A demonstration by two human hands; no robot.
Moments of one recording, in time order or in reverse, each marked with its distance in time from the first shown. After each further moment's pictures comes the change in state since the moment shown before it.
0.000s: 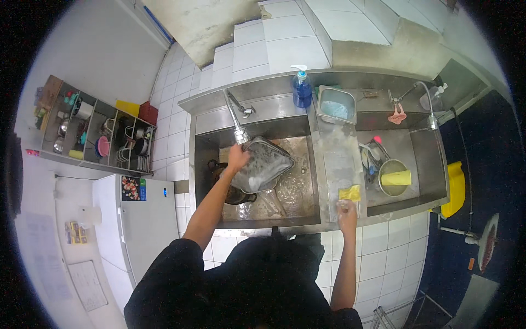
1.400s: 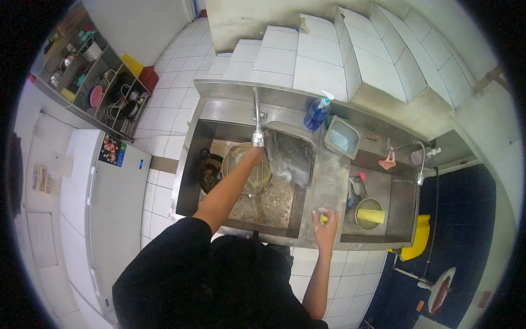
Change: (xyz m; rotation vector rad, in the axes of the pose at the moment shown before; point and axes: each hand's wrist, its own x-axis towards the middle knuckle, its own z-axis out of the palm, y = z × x) left_hand 0.073 -0.038 0.042 -1.730 0.062 -0.240; right_hand -0.010 -0.177 0.035 -0.197 -0.046 -0.389
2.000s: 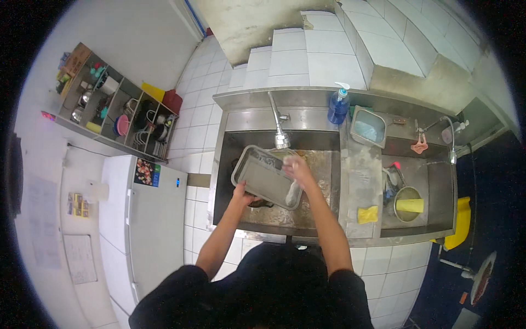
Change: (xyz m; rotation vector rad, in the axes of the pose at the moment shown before) left_hand -0.192 0.066 -0.098 -0.112 0.489 -0.454; right_hand 0.115 -0.020 0.225 1.170 -0.566 0.528
